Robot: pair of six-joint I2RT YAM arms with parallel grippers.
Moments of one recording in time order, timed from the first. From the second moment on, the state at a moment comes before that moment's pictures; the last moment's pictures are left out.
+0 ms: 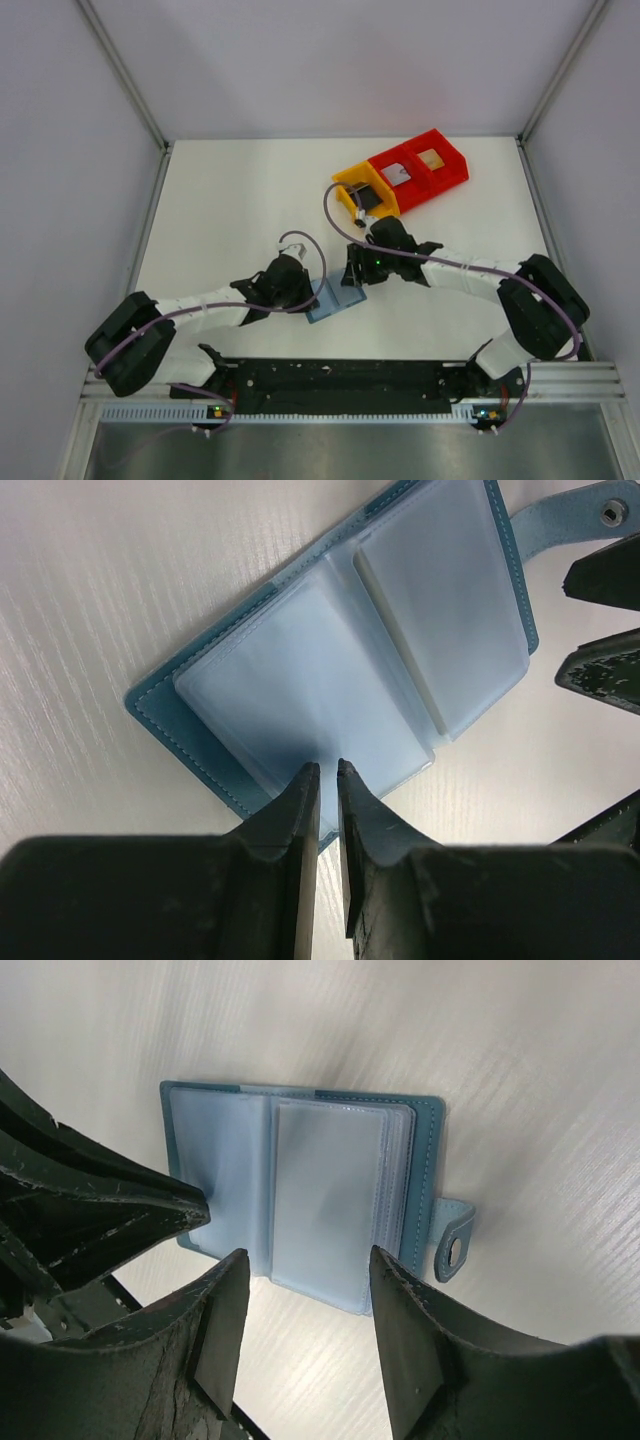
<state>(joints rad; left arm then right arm) -0.78 1.31 0.49 -0.01 0.03 -0.78 0.72 1.52 0.81 -0.10 -0.27 0.49</state>
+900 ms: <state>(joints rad) -0.78 1.32 0.49 -0.01 0.04 -0.78 0.73 1.60 0.83 -0.10 -0.29 0.48</state>
